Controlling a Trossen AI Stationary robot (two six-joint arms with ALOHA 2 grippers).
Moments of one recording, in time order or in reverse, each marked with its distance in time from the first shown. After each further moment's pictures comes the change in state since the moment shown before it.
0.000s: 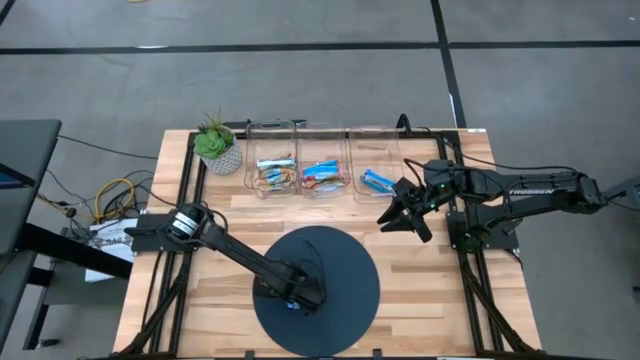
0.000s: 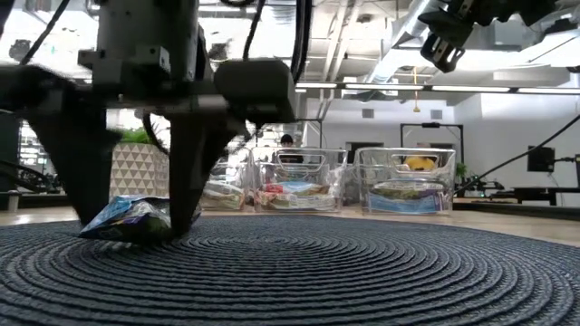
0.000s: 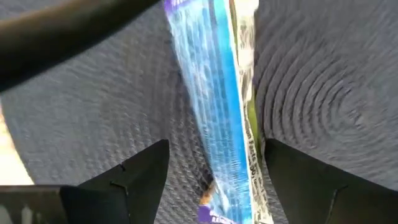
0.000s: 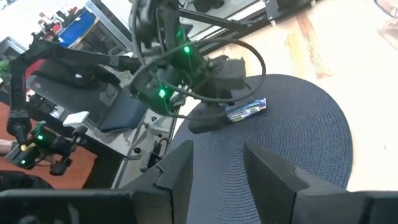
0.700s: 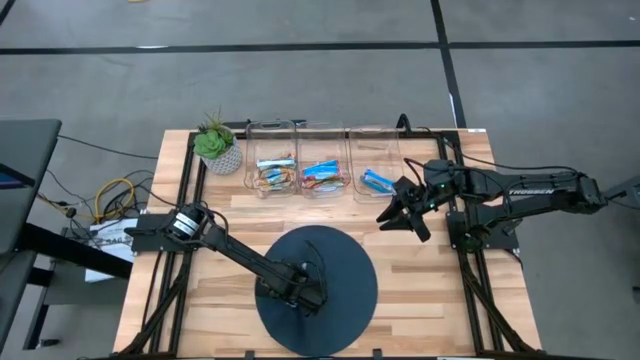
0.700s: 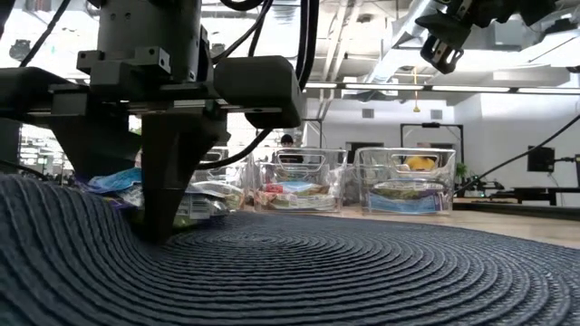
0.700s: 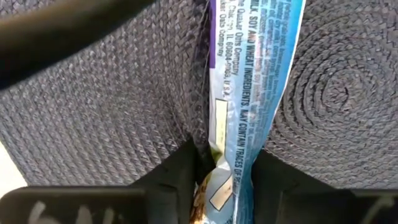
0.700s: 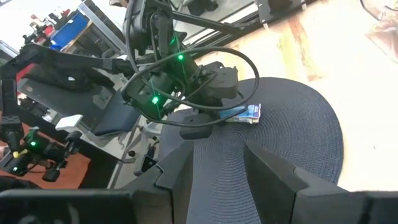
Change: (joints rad) left arm -0.001 0.027 0.002 0.042 0.028 0.040; right arm 0.000 0.000 -0.001 0.000 0.027 0.000
